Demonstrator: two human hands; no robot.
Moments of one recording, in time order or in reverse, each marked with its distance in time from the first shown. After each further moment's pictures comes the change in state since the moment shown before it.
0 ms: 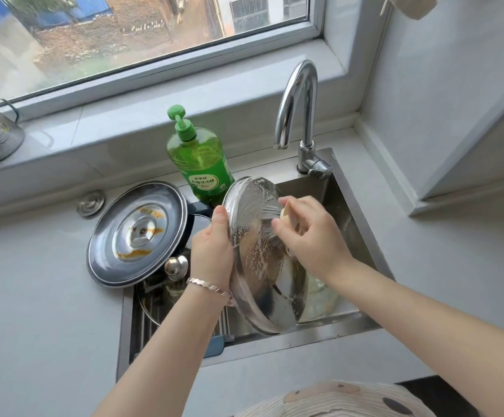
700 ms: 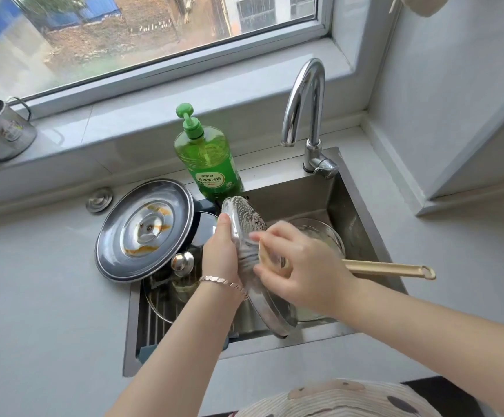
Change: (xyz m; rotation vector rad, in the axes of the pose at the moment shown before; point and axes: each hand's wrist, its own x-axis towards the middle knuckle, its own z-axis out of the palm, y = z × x) left_hand 0.003 -0.012 0.006 -0.206 0.019 -0.291; right_hand -0.030 -0.020 0.001 -0.198 -0.266 -0.354
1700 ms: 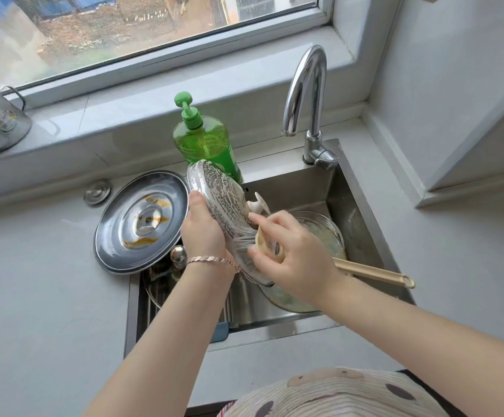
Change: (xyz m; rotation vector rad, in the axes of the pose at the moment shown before) left_hand -0.002 0.023 -0.002 -0.211 0.151 0.164; right_hand 0.000 -0.002 0.020 0.116 0.142 0.126
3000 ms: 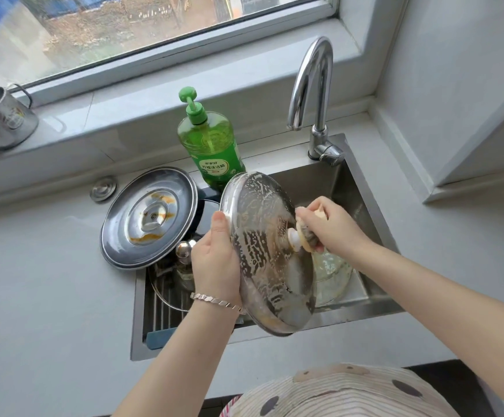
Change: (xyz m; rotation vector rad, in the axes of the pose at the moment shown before) left_hand -0.032 -0.018 -0.028 0.228 -0.086 0.133; right_hand 0.023 0.043 -0.031 0.317 -0.138 0.727
